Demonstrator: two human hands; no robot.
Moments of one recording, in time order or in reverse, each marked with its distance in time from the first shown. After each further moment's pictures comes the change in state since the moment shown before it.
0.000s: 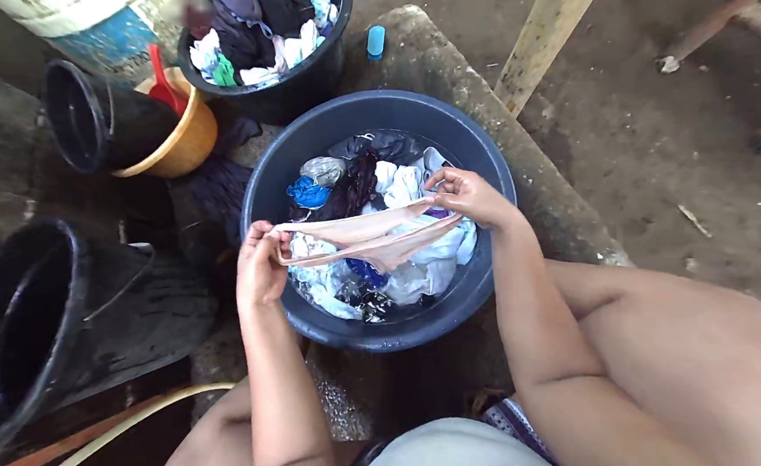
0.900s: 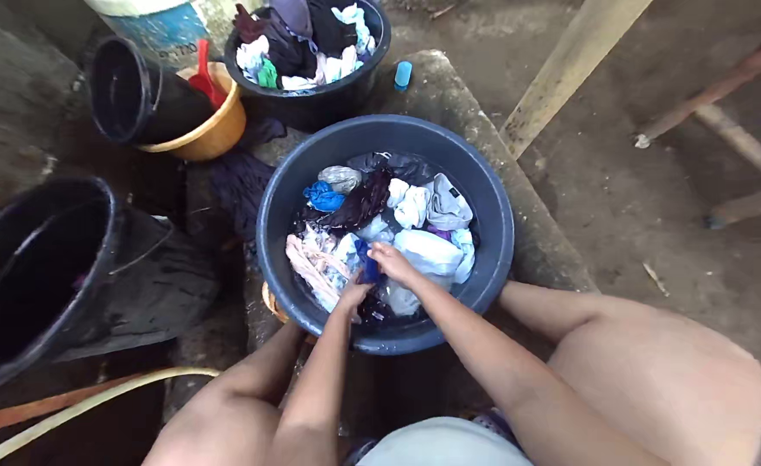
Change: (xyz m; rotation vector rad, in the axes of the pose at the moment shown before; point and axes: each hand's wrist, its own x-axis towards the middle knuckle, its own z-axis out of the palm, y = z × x) left_hand -0.036 -0.190 0.012 0.413 -0.126 -0.630; right_hand 0.078 0.059 0.170 0.281 -0.141 -0.163
